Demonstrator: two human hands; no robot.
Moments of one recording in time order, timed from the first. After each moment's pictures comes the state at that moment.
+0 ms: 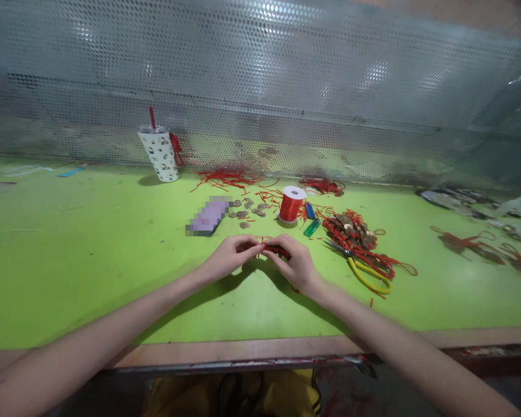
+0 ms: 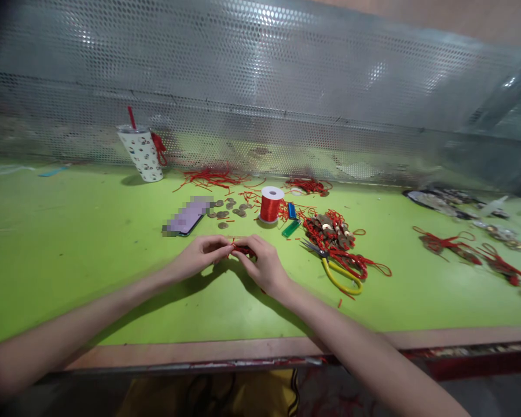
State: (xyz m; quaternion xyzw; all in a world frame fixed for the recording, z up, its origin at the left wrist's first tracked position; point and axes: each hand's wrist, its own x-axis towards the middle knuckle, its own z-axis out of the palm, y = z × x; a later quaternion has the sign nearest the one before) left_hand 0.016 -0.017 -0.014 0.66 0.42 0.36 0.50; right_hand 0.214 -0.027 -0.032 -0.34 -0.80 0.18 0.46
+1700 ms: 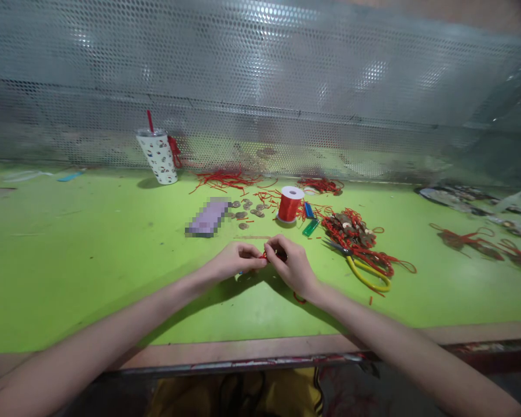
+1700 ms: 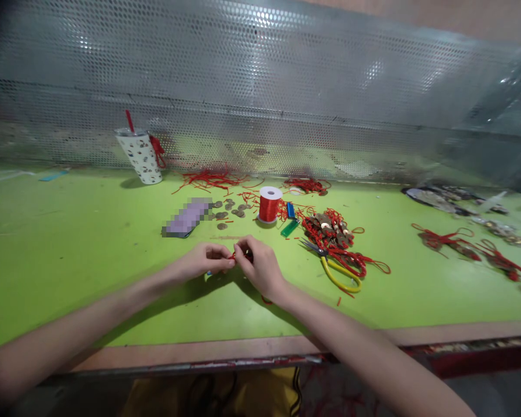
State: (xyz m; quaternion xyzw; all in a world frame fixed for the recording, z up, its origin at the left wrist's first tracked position) left_hand 0.019 -0.021 -0.009 0.61 0.44 0.28 0.60; right_hand 0.206 -0.033 -0.031 -0.40 -0.77 0.20 0.46
